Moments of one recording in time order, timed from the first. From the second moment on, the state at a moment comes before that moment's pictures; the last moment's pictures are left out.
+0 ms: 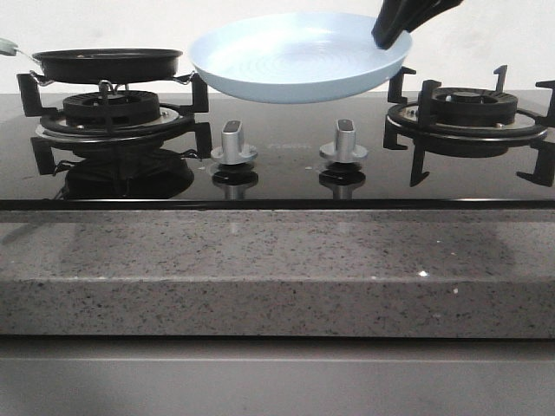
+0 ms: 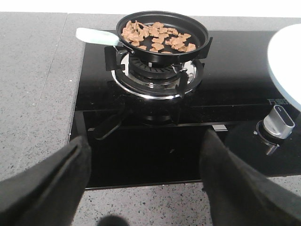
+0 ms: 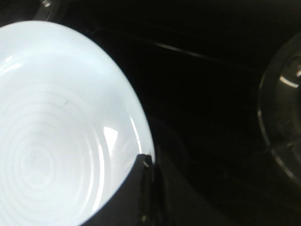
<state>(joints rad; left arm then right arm) -0.16 0.56 -0.69 -0.06 0.61 -0.03 0.25 1.64 -1.48 0.40 0.81 -0.20</state>
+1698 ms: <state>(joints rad) -0.09 0.87 -0.77 -0.10 0.56 -0.03 0.28 1.58 -1.24 0.45 0.69 -0.24</state>
